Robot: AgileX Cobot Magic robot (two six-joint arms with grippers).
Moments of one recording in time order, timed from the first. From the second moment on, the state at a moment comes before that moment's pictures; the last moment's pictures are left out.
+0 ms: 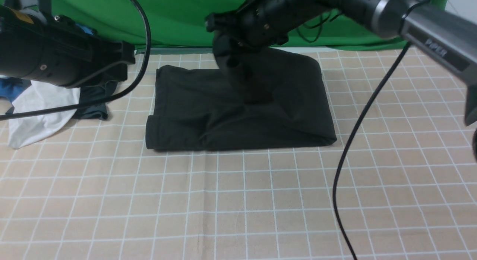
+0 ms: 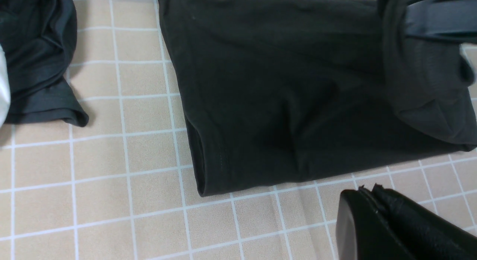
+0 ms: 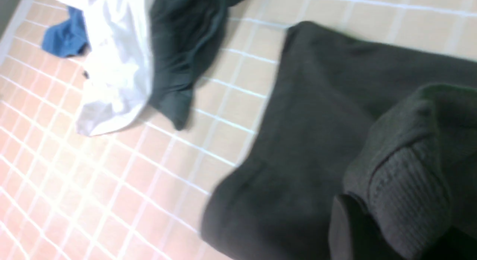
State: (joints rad) right arm 0.50 2.22 -2.13 0.53 0.78 0.01; left arm -0.17 1.29 -1.13 -0.31 0.74 0.10
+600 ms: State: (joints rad) right arm 0.61 2.36 -2.13 0.67 0.53 0.02; left arm -0.17 1.29 -1.13 -0.31 0.75 0.10
